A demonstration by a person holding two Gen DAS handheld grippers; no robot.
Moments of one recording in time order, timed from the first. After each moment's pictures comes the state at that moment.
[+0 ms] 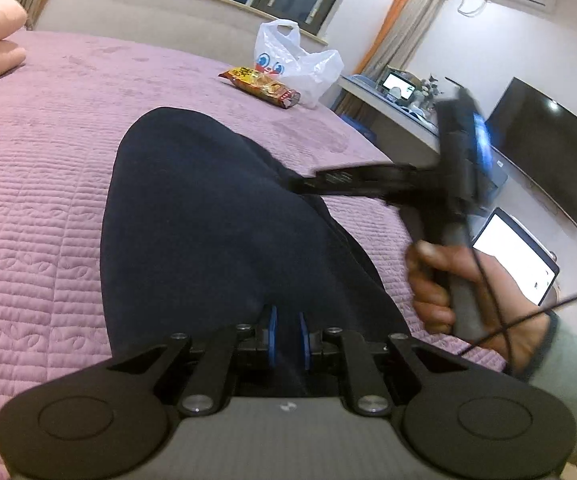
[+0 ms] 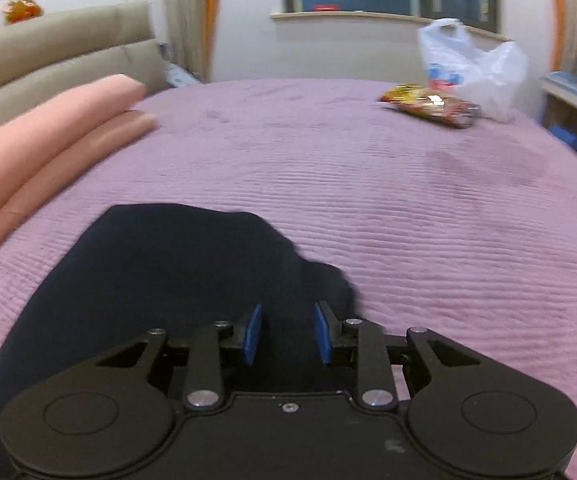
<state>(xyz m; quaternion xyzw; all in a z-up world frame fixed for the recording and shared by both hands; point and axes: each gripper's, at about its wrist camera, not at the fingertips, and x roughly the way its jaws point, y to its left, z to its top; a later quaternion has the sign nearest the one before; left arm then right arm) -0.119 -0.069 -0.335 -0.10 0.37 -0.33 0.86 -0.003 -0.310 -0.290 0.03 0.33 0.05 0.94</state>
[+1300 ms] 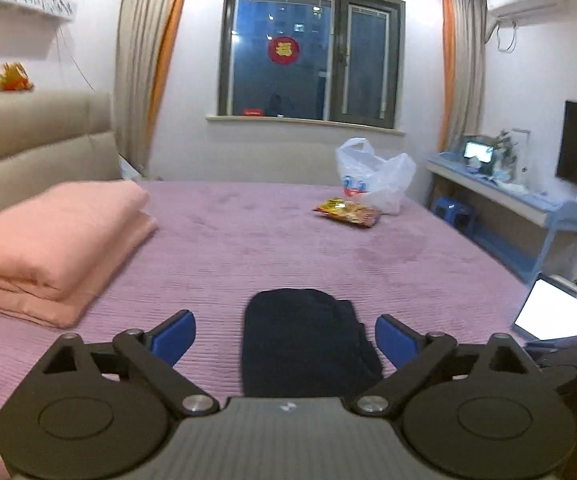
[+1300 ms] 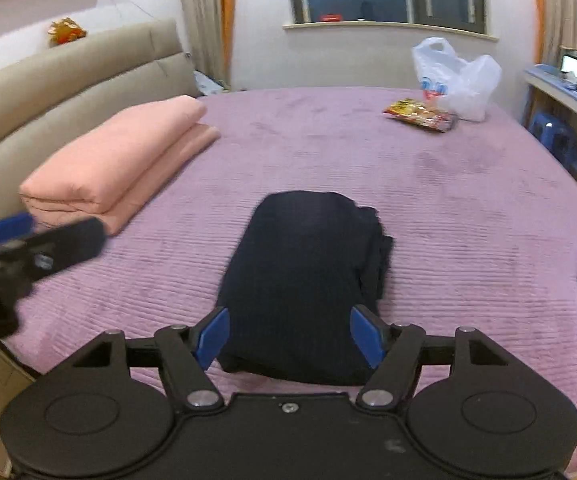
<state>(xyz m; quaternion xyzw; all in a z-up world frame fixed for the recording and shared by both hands) -0.326 -0.052 -0.094 0.02 0.22 -0.12 0.97 -0.278 -0.266 -0.110 0.07 0.35 0.07 0.93</state>
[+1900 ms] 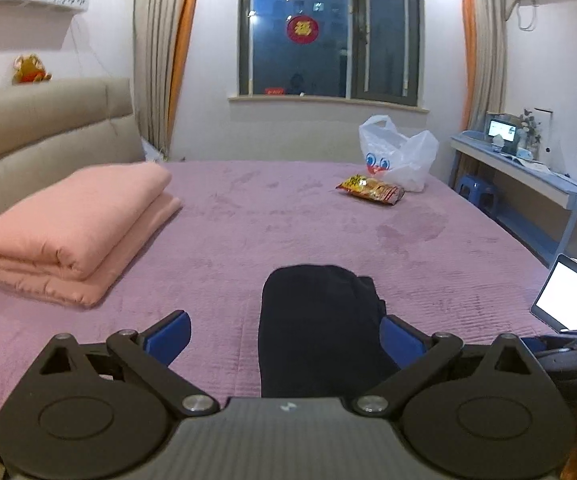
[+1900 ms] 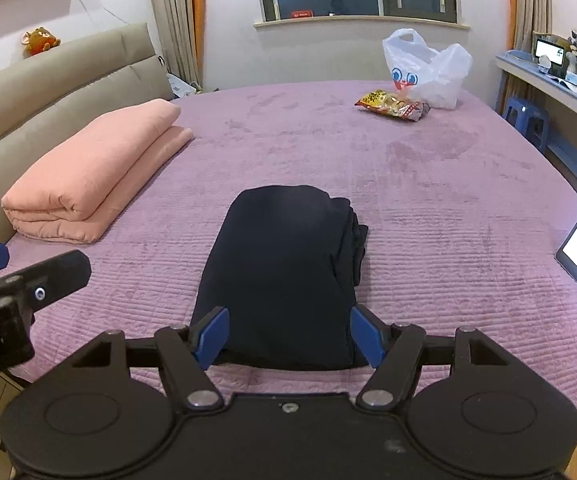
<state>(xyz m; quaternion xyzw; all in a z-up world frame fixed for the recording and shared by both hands) -0.328 -0.051 -0.093 0.02 0.26 -0.09 0.96 -0.287 -0.269 -0.110 0.09 0.36 0.04 0.93</state>
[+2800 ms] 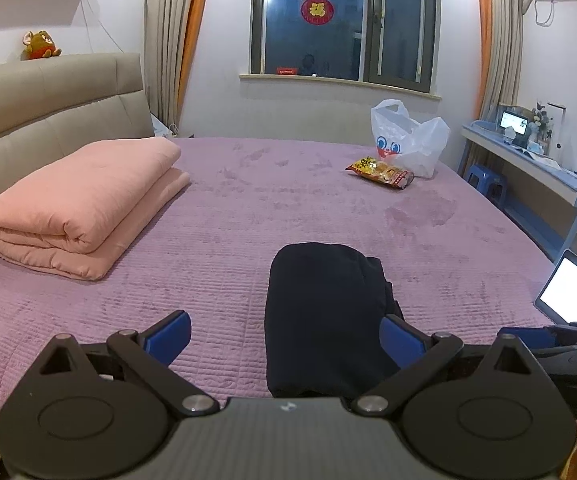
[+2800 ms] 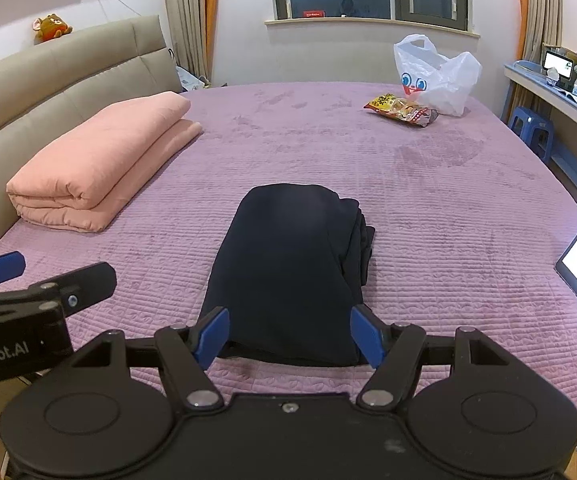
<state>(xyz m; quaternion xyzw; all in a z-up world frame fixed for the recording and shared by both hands) -0.326 -0.042 -0.097 0.01 0.29 -0.08 0.95 -0.295 -0.251 -0.102 0.07 0.36 0.05 0.93</state>
